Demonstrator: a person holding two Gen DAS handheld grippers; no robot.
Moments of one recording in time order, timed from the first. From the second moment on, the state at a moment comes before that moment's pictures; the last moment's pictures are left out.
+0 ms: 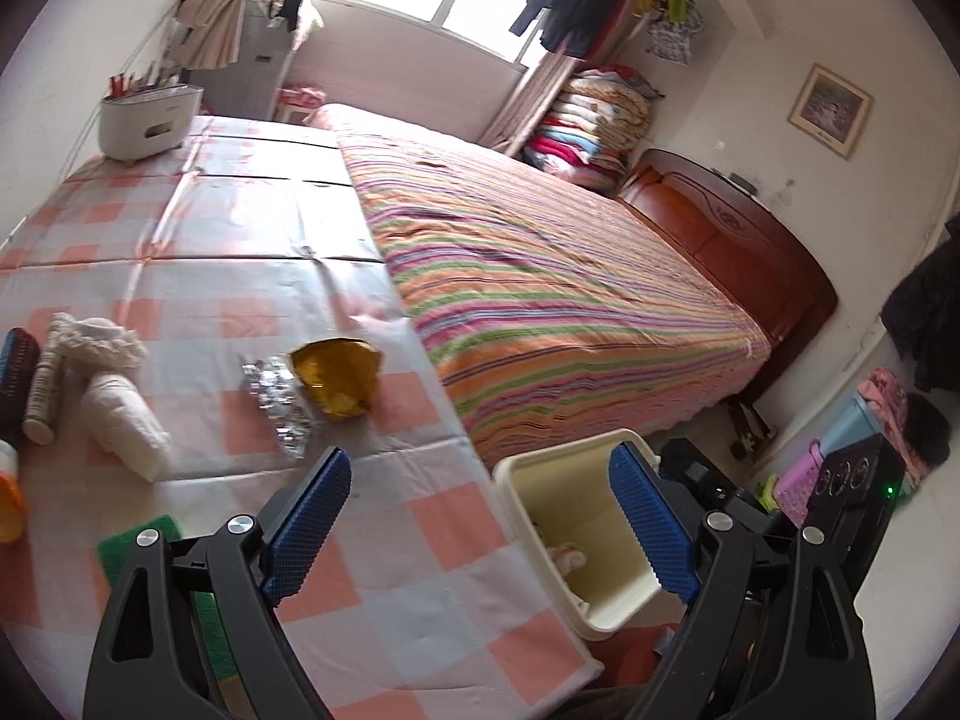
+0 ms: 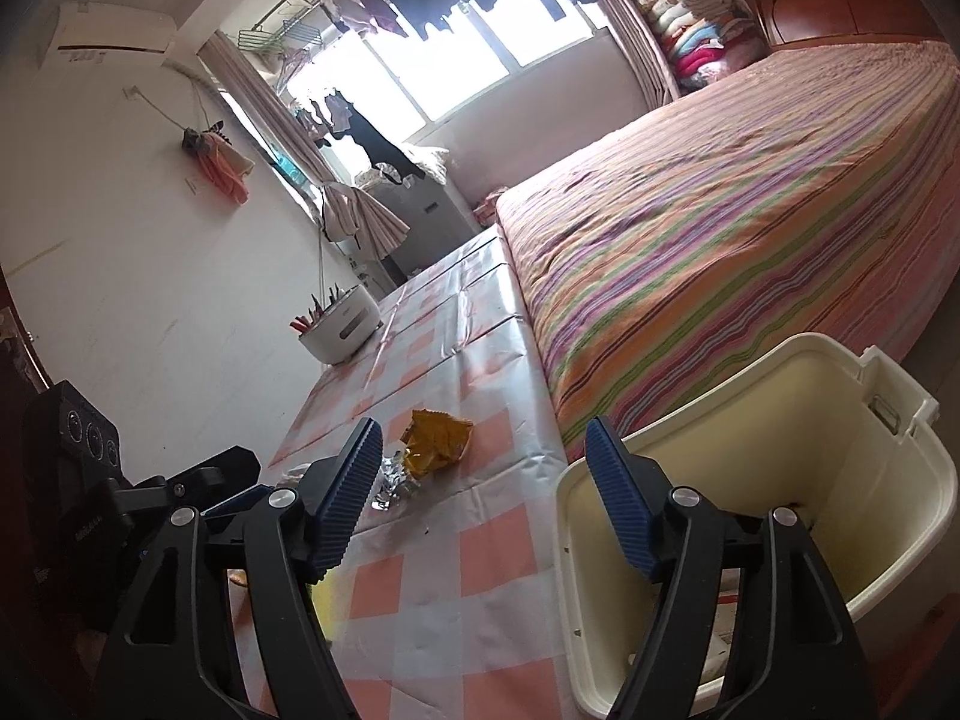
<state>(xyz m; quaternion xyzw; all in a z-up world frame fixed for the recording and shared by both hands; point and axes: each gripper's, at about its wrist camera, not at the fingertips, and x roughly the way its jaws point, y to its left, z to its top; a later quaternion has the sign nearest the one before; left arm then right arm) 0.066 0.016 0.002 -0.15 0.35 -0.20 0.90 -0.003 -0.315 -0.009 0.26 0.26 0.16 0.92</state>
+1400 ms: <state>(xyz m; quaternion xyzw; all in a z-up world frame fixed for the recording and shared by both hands) 0.061 0.216 -0.014 -0.18 0.39 0.06 0.90 0.146 -0.156 -0.048 0.10 0.39 0.16 0.90</state>
